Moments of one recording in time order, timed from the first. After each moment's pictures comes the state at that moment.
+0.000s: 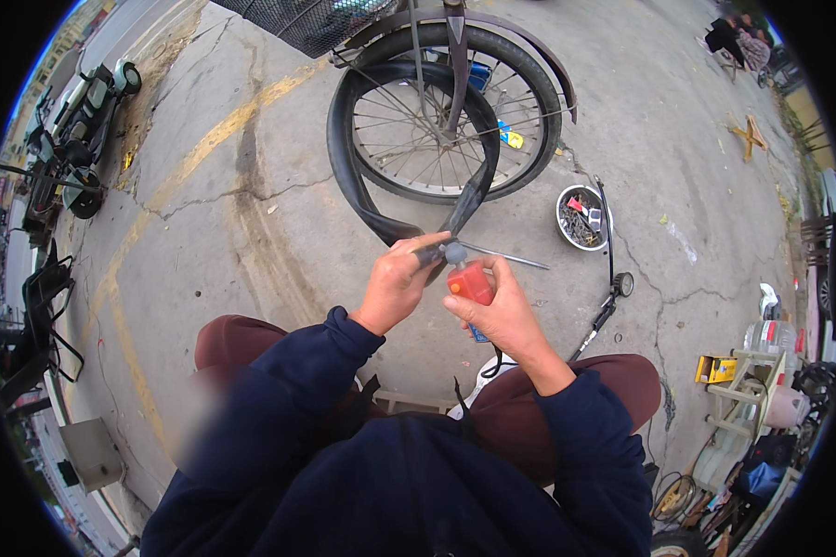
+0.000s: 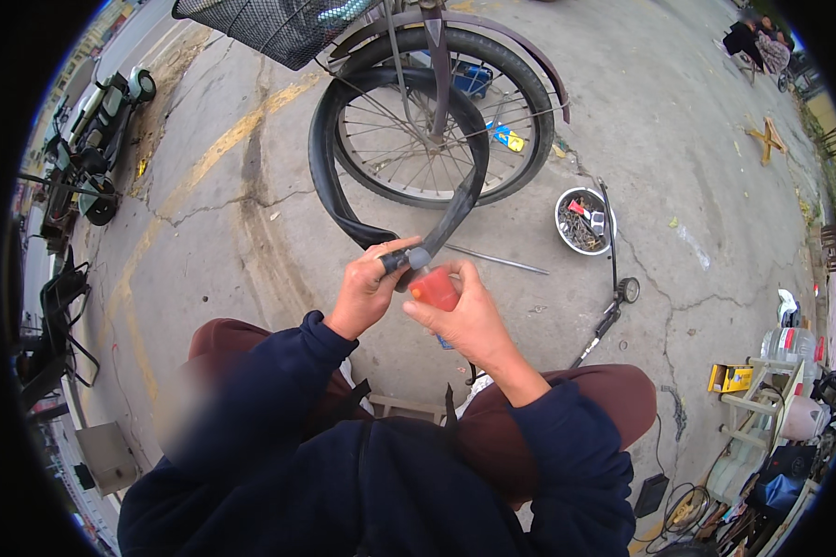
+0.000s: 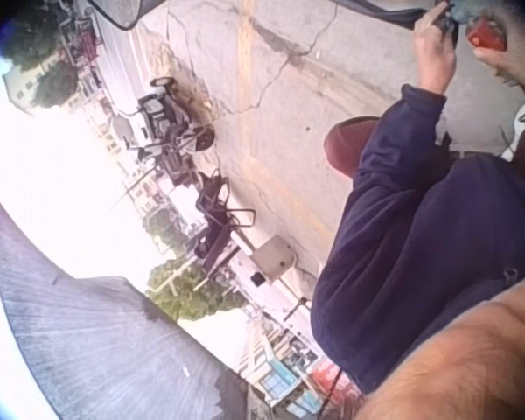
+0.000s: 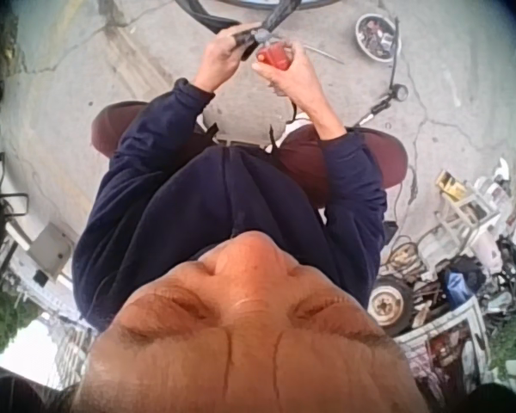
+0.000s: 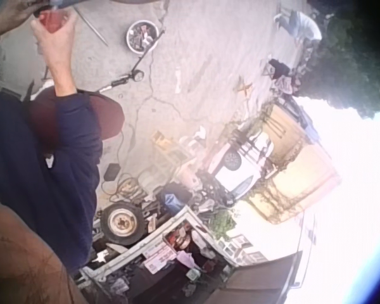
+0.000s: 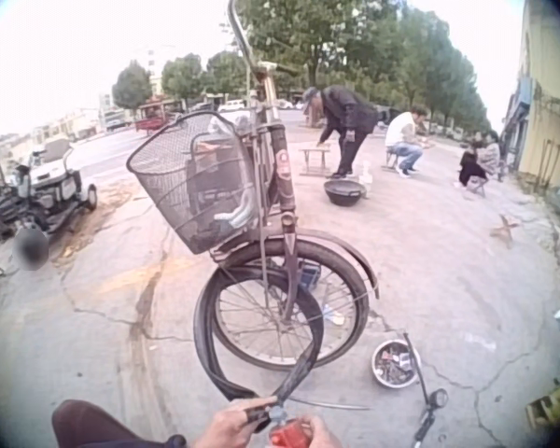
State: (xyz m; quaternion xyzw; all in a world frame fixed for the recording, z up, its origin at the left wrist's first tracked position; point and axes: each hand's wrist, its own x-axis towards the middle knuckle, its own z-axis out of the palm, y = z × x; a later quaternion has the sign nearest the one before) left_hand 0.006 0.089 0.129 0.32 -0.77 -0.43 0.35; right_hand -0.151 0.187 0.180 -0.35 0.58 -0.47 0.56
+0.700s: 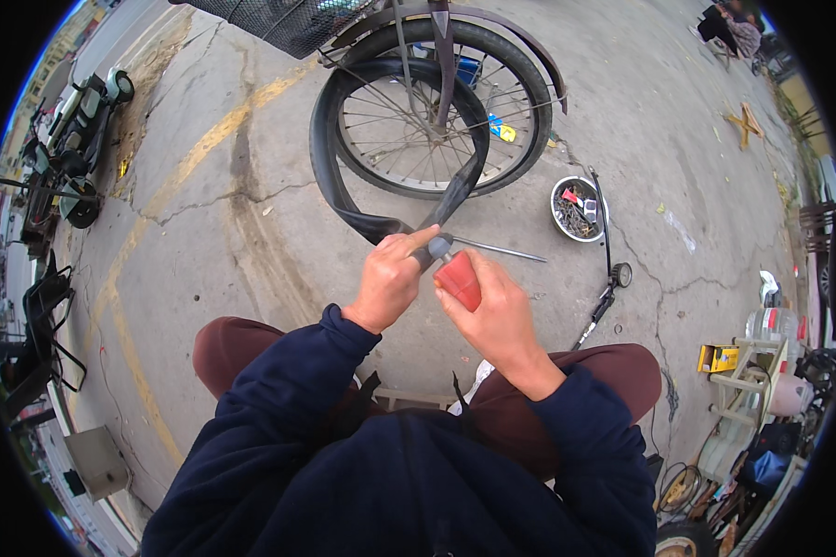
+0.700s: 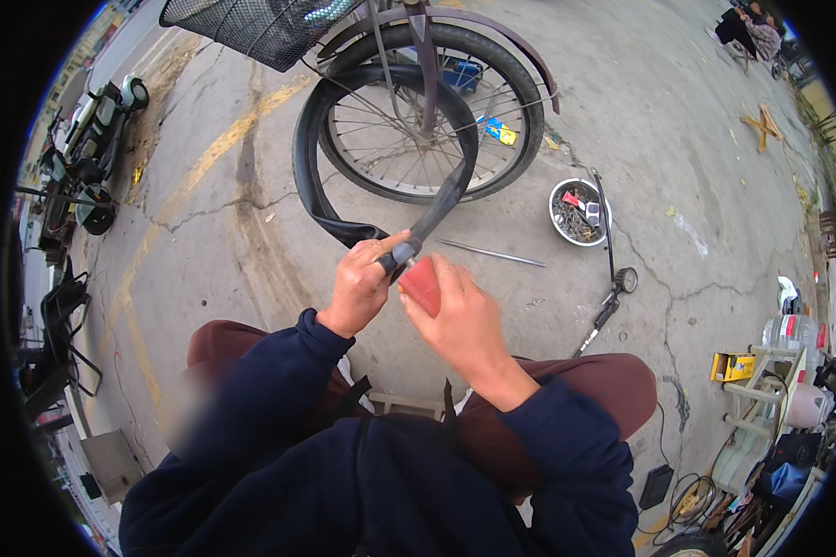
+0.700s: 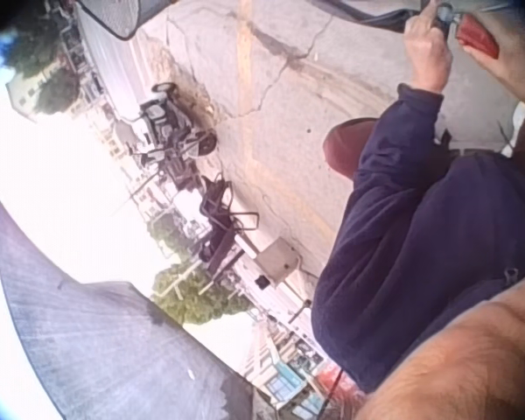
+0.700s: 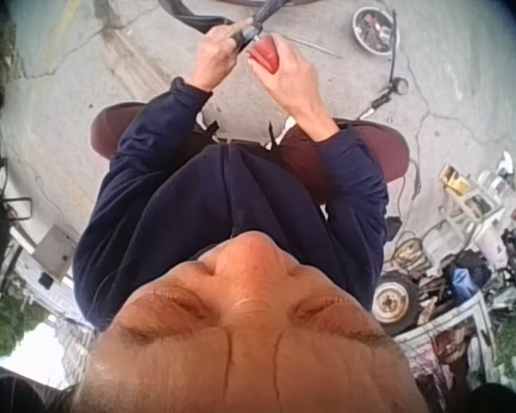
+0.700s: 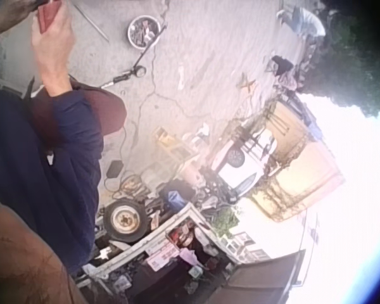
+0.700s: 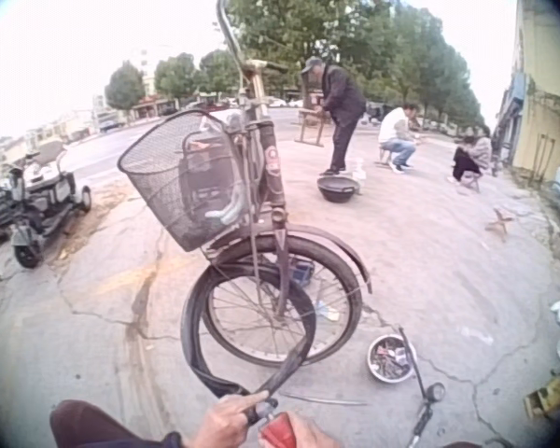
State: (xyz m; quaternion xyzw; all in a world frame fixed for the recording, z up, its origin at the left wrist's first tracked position) left_hand 0.005 0.083 0.122 0.24 -0.87 -0.21 0.37; right_hand -0.138 0.196 0.185 -0.58 0.70 -0.37 0.18
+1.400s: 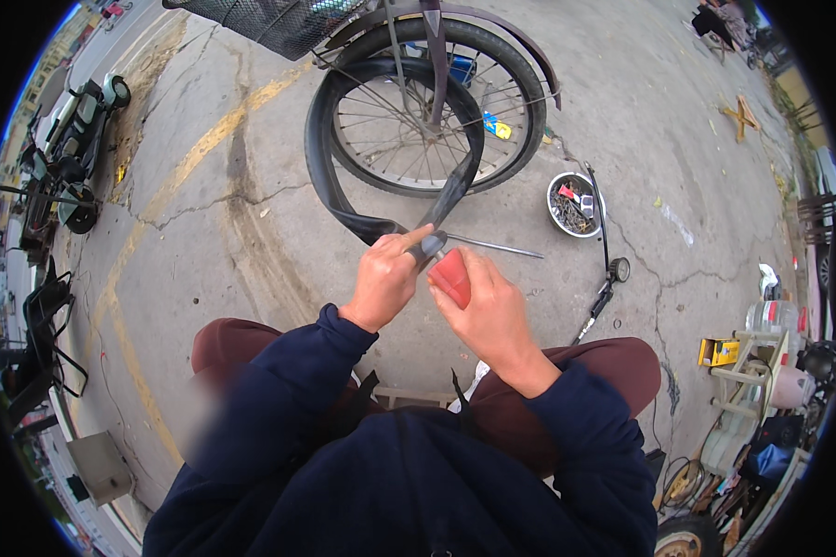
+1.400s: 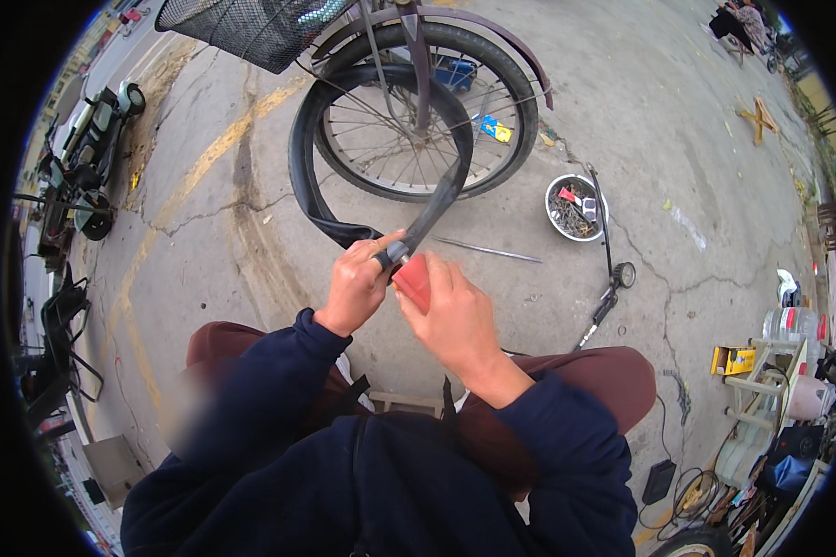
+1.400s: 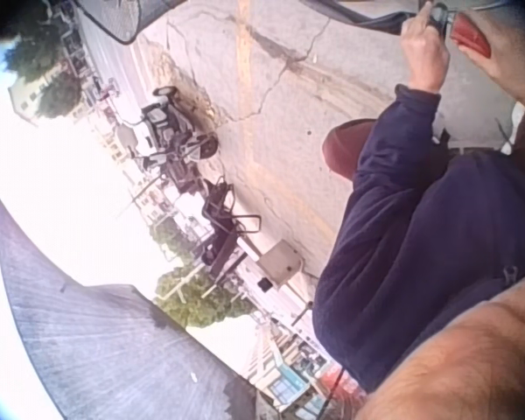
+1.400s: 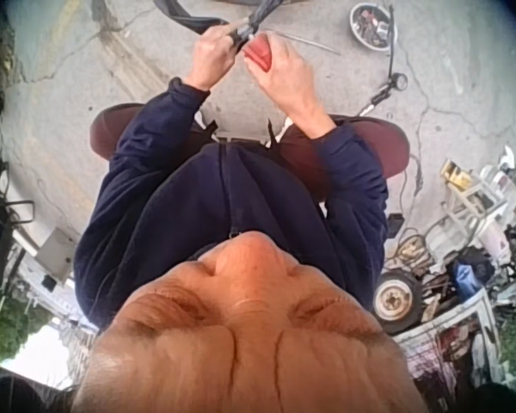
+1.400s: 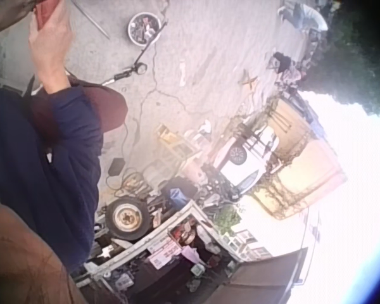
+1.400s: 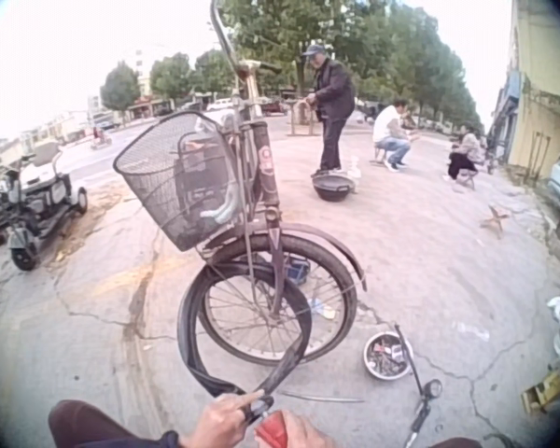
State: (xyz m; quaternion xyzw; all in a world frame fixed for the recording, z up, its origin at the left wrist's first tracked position) left_hand 0.006 0.084 0.122 0.24 -0.88 -0.21 0.36; right_hand -0.136 0.195 0.181 -0.59 0.71 -0.35 0.14
